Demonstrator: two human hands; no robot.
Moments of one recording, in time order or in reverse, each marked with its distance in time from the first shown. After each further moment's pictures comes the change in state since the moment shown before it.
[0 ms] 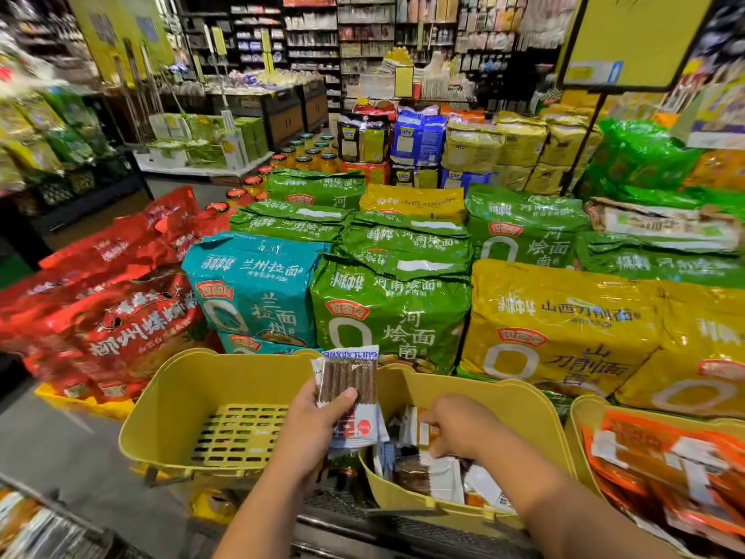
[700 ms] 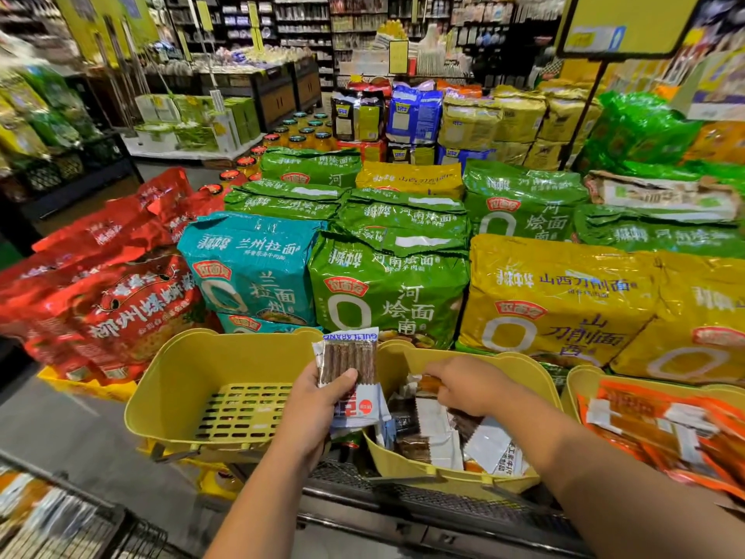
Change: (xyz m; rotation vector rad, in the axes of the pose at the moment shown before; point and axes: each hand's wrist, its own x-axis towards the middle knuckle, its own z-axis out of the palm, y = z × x) left_hand -0.009 -0.003 -0.001 -0.059 -0.025 -0.035; right_hand -0.018 0.009 -0.018 -0.065 0.184 -0.120
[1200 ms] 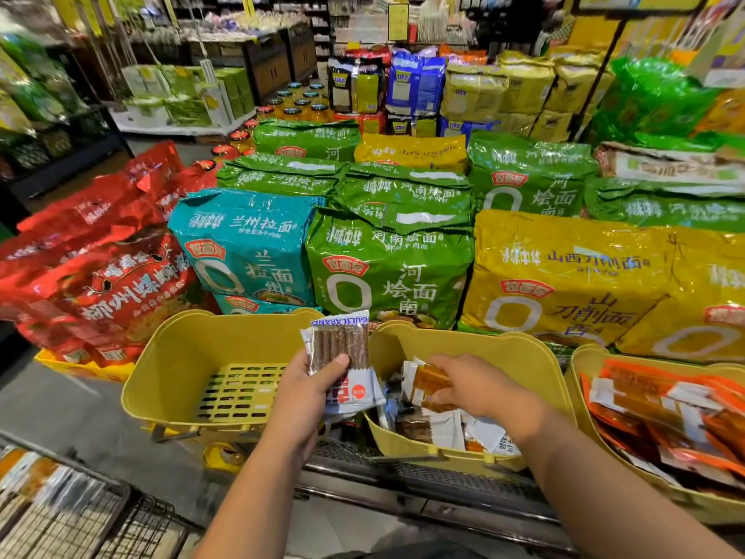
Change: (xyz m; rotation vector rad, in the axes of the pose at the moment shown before) left_hand -0.005 -0.001 -0.006 -0.003 0.053 -0.024; right_hand -0.011 -0.004 0.027 0.259 -0.007 0.094
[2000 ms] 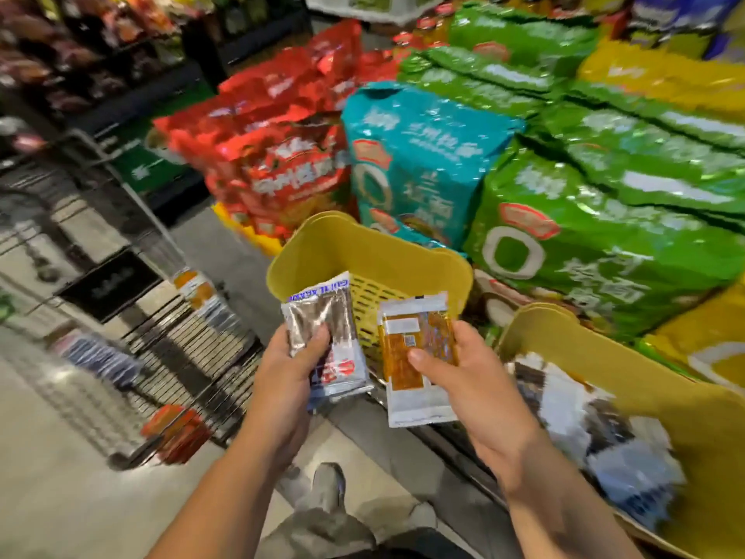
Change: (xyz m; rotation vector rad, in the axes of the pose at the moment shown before) left_hand -0.055 -0.010 -0.105 -0.246 0.492 0.081; right_hand -0.013 -0.169 0.035 1.274 -0.130 -0.207
